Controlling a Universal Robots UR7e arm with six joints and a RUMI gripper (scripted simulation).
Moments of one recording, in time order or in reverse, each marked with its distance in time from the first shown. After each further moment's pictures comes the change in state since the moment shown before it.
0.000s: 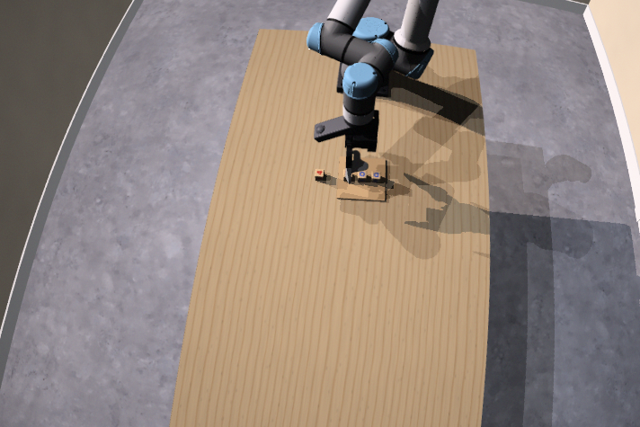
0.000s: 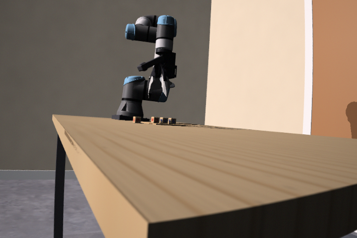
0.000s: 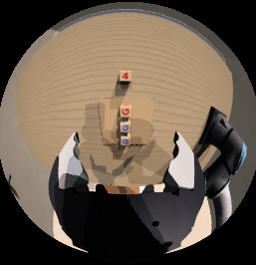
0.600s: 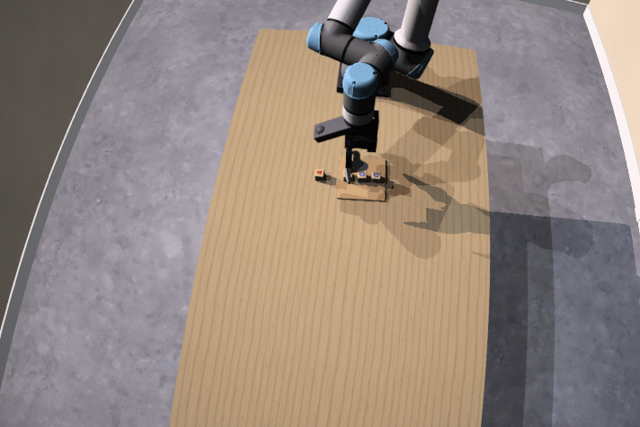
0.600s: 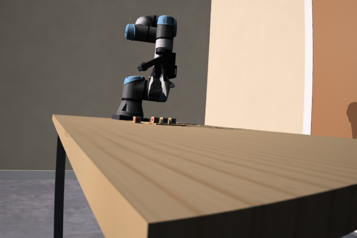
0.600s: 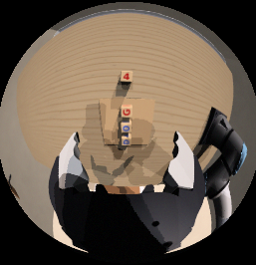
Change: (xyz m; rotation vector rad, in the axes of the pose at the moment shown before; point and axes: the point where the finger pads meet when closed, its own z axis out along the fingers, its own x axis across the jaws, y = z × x) arm -0.002 -0.001 0.000 0.003 -0.006 0.000
